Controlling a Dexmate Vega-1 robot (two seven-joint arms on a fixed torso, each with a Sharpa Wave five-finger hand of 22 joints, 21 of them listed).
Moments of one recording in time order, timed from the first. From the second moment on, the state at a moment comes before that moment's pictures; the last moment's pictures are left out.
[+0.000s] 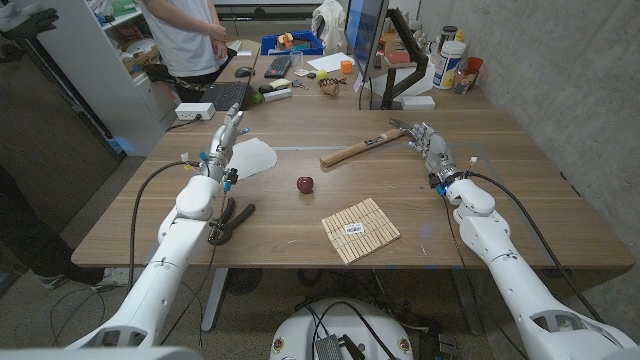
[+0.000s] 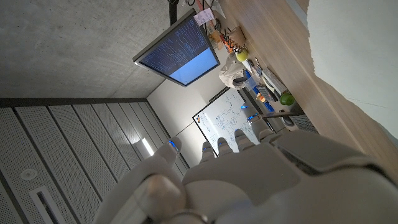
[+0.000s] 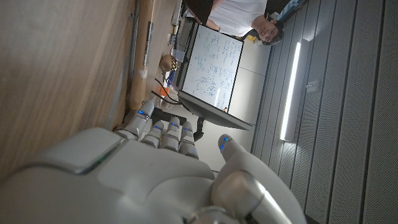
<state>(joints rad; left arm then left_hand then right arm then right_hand) 0.97 0.34 0.00 -1.46 -0.07 -0.25 -0.01 0.13 0.12 0.53 0.15 0.26 -0.16 -0.16 0.21 0.18 -0.17 -0.12 0.19 0.18 -0.17 -0.03 0.24 0.18 -0.17 -0.03 0.93 0.18 -0.89 -0.26 -0.06 -1.31 0.36 0.18 0.21 0.08 0.10 0.44 0.15 0.19 0.12 0.00 0.18 0.18 0.08 -0.04 0.20 0.17 -0.05 -0.04 0.20 0.18 -0.17 -0.03 0.86 0.17</state>
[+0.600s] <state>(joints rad) 0.98 0.39 0.00 -1.50 0.02 -0.23 0.06 0.16 0.13 0.55 0.15 0.26 -0.14 -0.19 0.21 0.18 -0.17 -0.12 0.19 0.18 -0.17 -0.03 0.23 0.18 -0.17 -0.03 0.92 0.18 -0.88 -0.25 -0.07 -1.30 0.35 0.19 0.22 0.08 0.10 0.44 0.15 0.19 0.12 -0.01 0.18 0.18 0.08 -0.03 0.20 0.17 -0.05 -0.04 0.20 0.18 -0.17 -0.03 0.85 0.17</state>
